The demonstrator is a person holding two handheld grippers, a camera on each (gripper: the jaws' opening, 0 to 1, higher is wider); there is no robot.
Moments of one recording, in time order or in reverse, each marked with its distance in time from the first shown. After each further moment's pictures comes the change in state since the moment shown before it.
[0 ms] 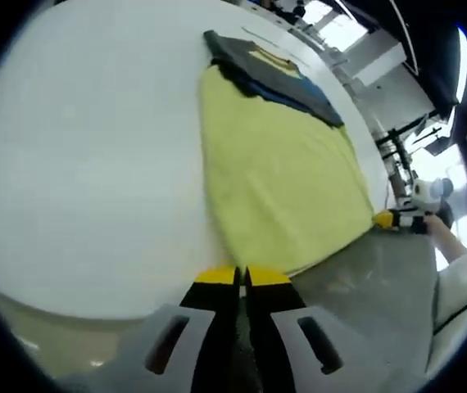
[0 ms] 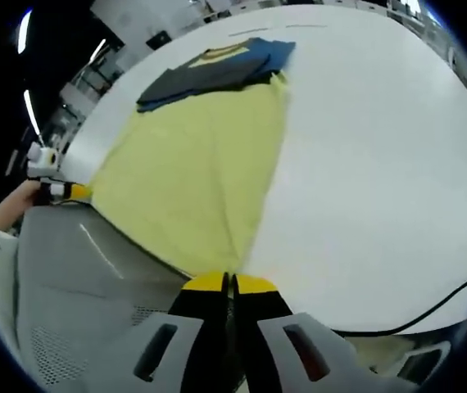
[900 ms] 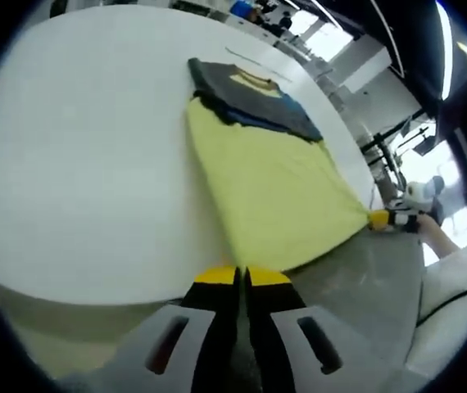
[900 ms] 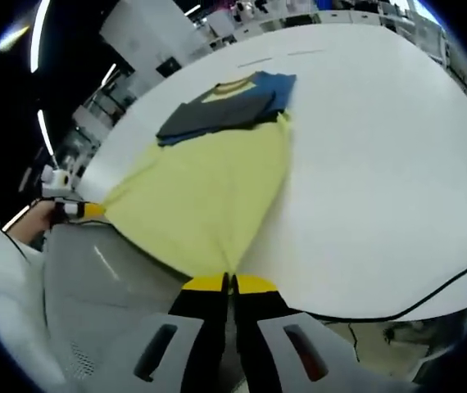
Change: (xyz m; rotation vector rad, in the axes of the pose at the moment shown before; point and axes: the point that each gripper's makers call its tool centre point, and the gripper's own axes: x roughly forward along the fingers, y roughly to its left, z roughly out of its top) left arm -0.033 -0.020 0.006 0.052 -0.072 -0.043; right arm -0.040 0.020 0.016 0.031 -0.145 0.068
